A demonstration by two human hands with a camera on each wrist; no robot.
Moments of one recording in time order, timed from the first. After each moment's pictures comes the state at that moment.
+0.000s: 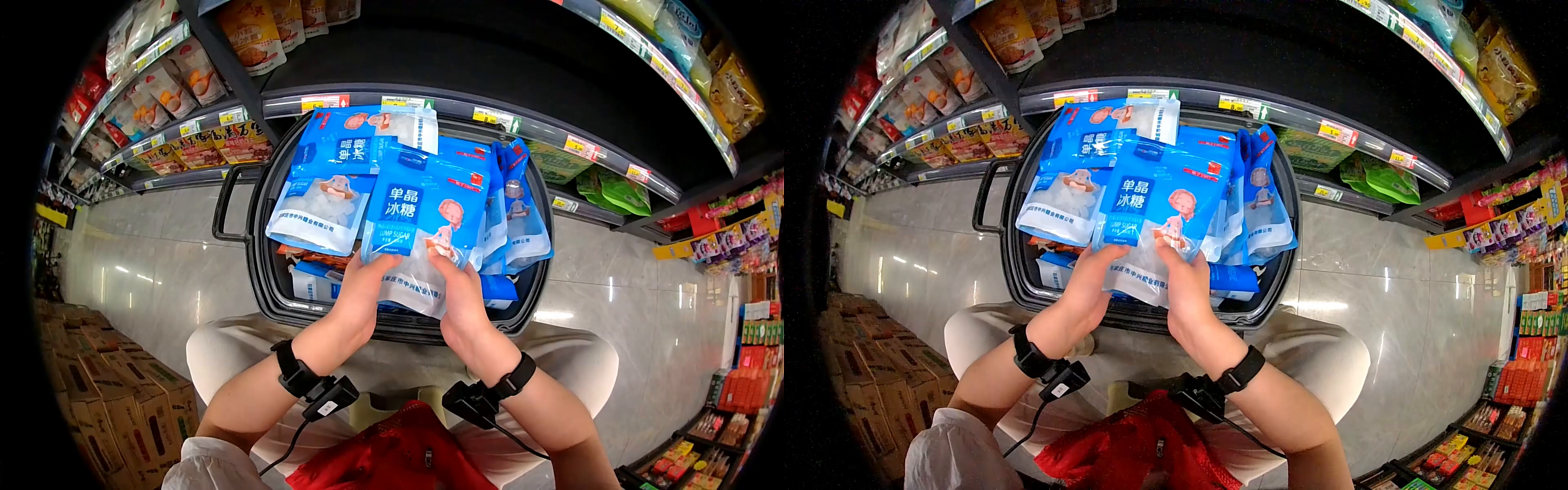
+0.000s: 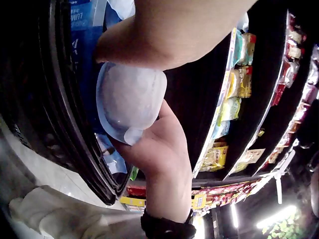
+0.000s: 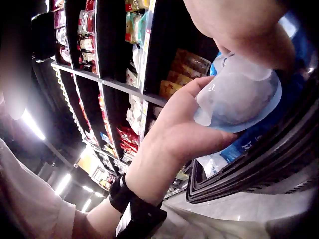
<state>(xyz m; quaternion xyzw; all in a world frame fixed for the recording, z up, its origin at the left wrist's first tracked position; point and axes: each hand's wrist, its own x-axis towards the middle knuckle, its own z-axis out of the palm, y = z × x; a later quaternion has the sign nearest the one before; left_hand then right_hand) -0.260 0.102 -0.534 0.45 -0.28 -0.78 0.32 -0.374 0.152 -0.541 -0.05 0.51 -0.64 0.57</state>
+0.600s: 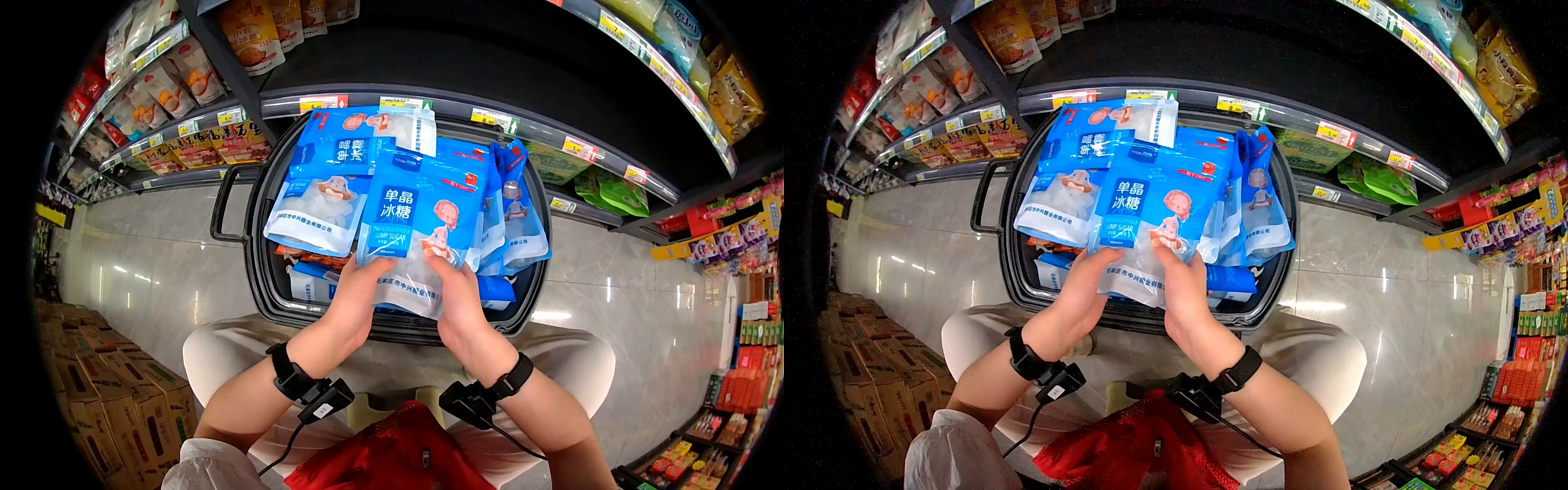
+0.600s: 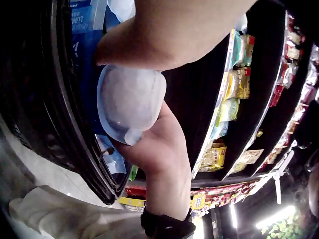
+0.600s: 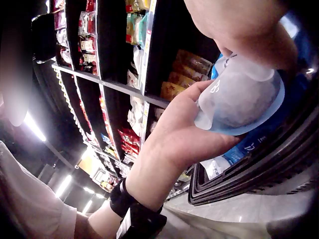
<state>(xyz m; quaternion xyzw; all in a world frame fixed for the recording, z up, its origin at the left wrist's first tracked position) -0.255 0.104 -0.531 0.45 -0.27 -0.79 0.31 -0.374 0.150 -0.541 -0.04 0.52 -0.62 0.58</state>
